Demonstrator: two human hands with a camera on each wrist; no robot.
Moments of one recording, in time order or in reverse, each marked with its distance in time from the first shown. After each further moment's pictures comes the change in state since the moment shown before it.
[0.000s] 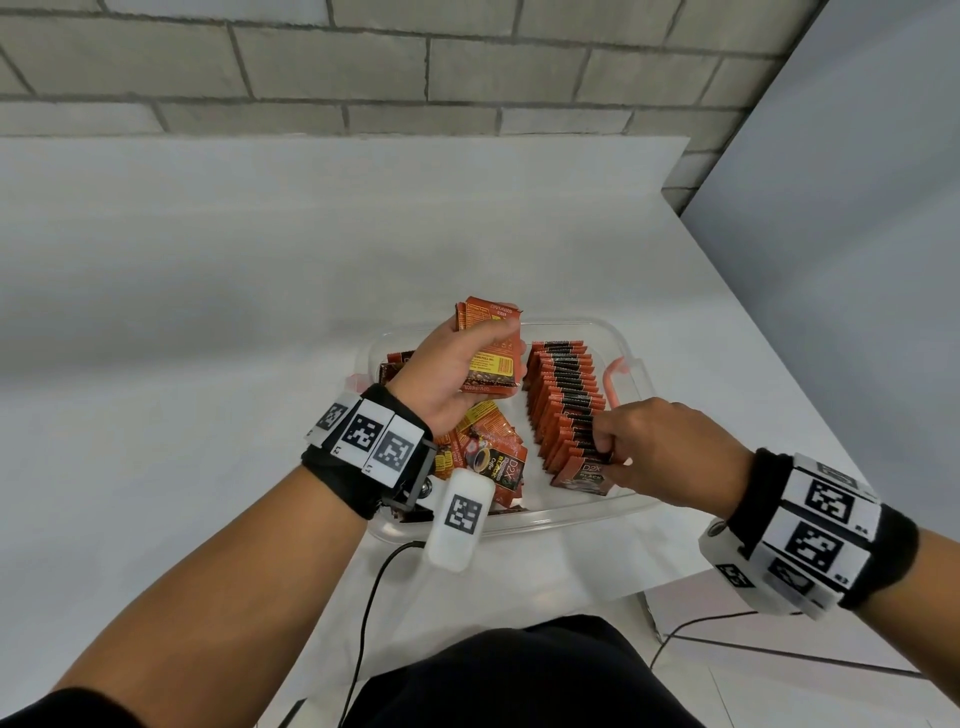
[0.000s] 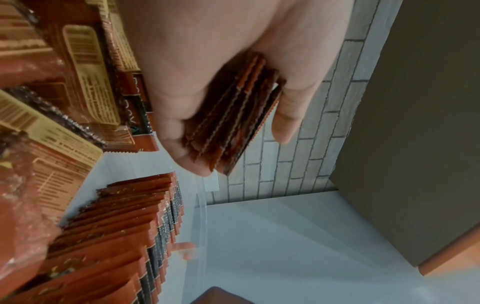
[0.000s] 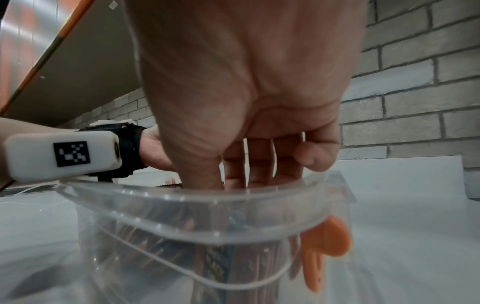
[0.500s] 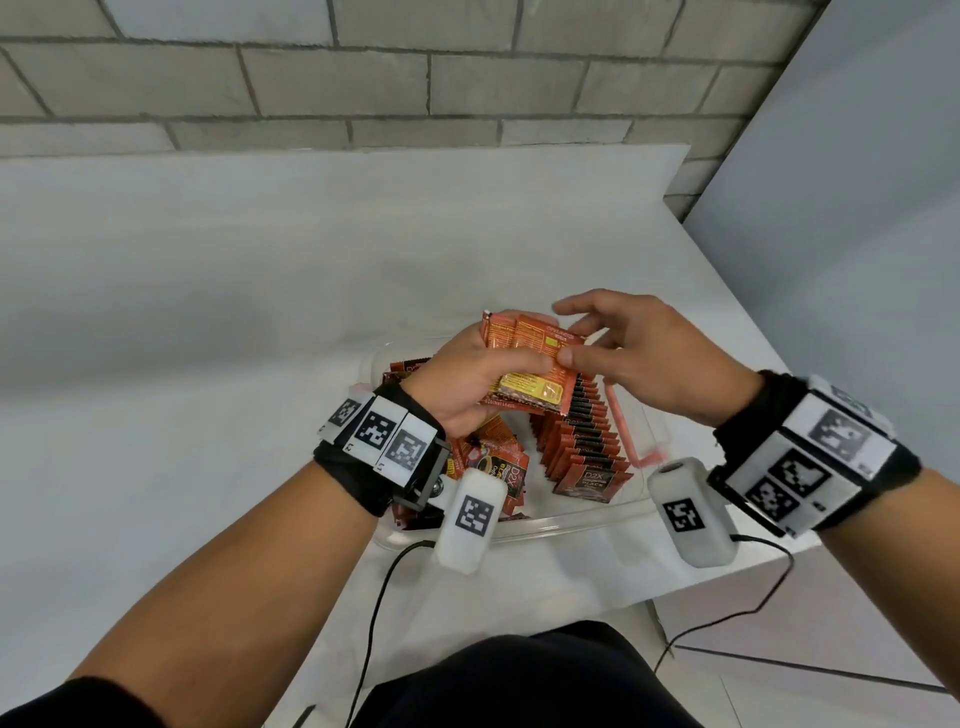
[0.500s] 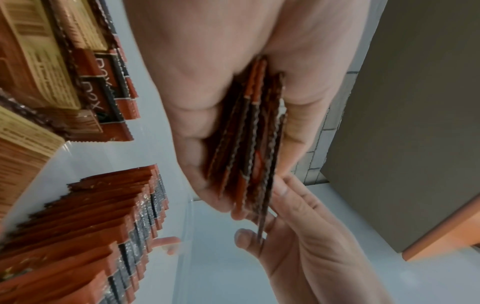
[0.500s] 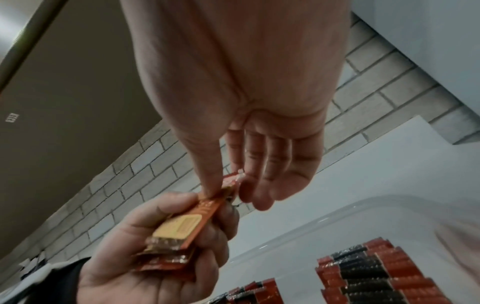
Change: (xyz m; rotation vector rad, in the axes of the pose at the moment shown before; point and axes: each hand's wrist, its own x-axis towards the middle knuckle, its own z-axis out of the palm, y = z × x) left_hand -0.003 0.008 0.015 0.087 -0.240 0.025; right_hand 0.030 -0.014 -0.067 0.797 0.236 0.000
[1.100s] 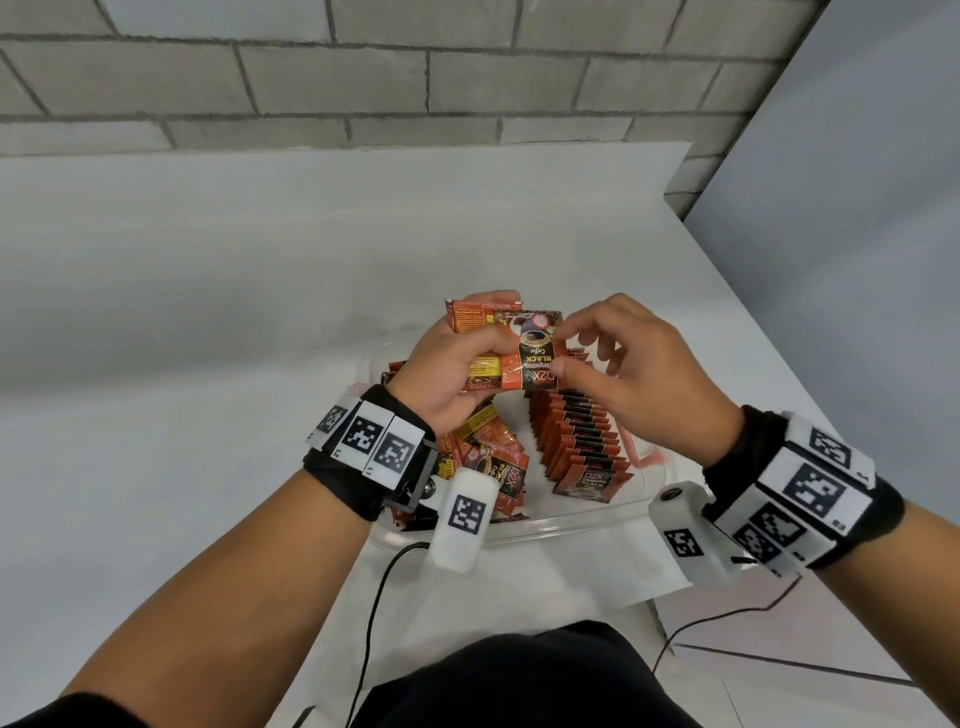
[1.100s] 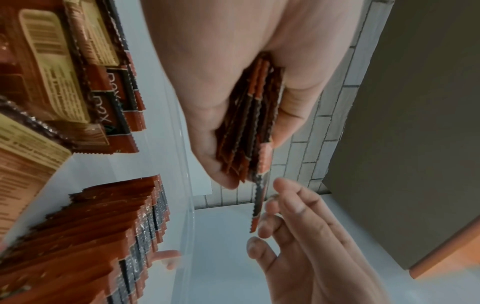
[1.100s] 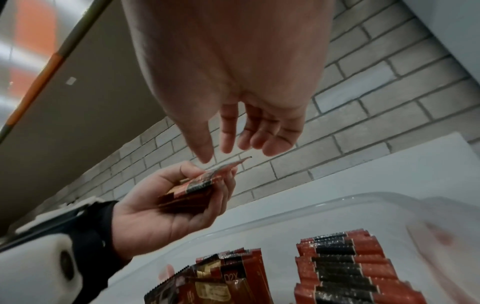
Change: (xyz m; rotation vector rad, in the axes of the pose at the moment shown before) left_hand 0.003 -0.003 -0.012 -0.194 0.175 0.074; right_hand -0.011 0.010 0.021 -0.155 0.255 -0.254
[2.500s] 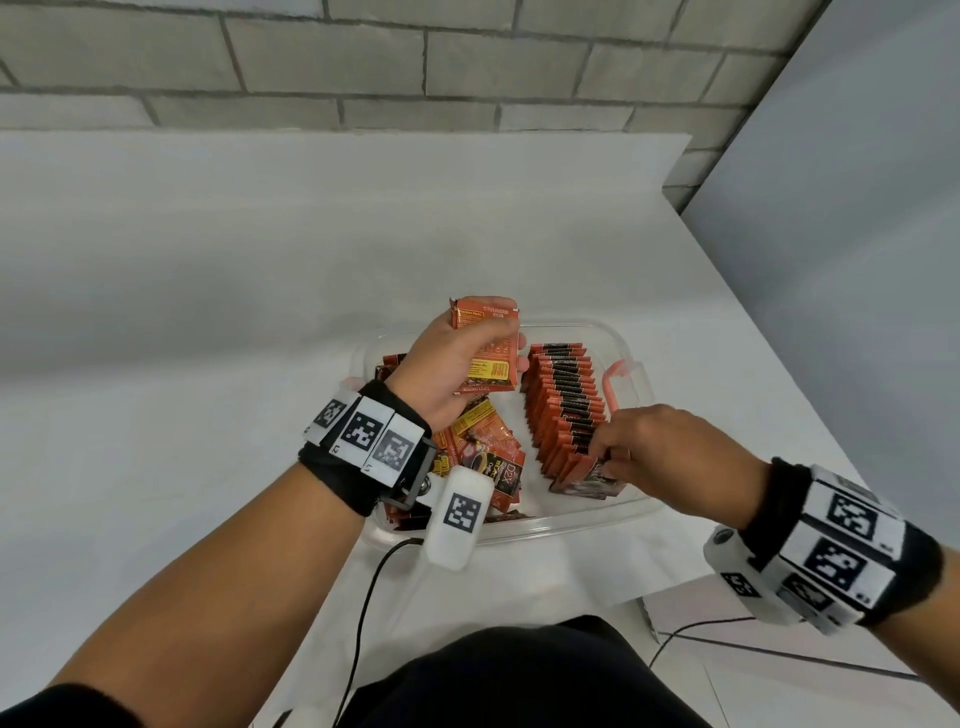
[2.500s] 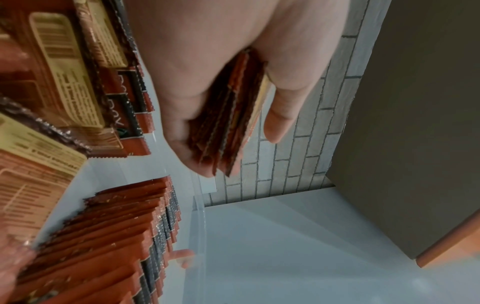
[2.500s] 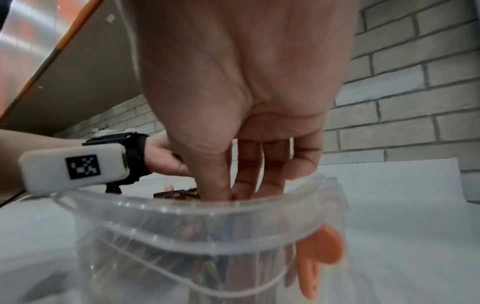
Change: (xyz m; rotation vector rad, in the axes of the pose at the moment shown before) left_hand 0.006 -0.003 -0.004 0.065 0.065 -0.032; right_hand -0.042 0.032 -0.003 -0.478 -0.582 0.062
